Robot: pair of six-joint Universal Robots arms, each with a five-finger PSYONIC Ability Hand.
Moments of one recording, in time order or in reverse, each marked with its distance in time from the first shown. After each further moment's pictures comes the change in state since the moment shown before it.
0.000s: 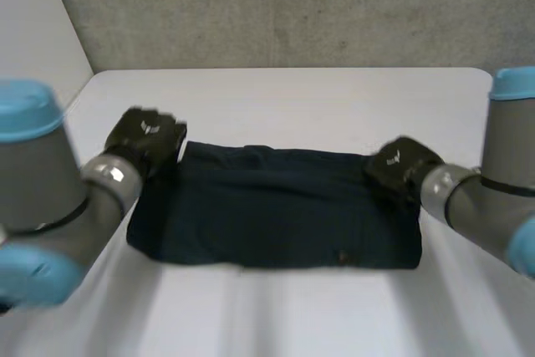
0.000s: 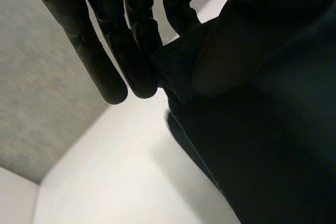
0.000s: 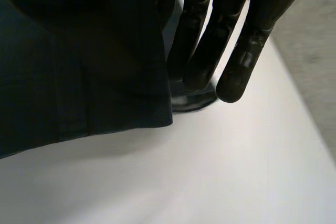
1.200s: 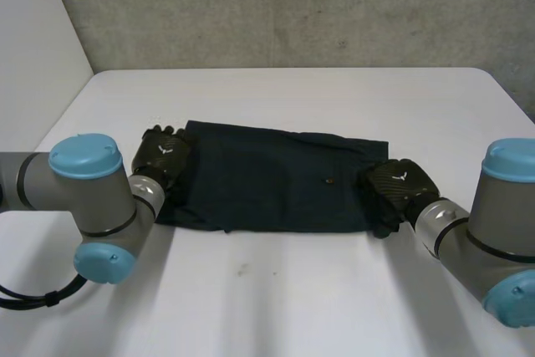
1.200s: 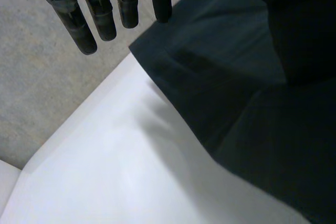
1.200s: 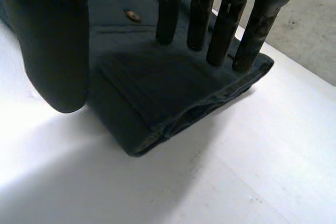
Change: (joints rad) left arm 0.060 -0.363 0.056 0.312 0.018 0.020; right arm -0.051 0.033 0.300 -0.453 -0.051 0.466; left_hand -0.958 -0.994 -0.974 -0.995 -0.926; right_hand -0.554 -0.688 -0.690 -0.698 -0.700
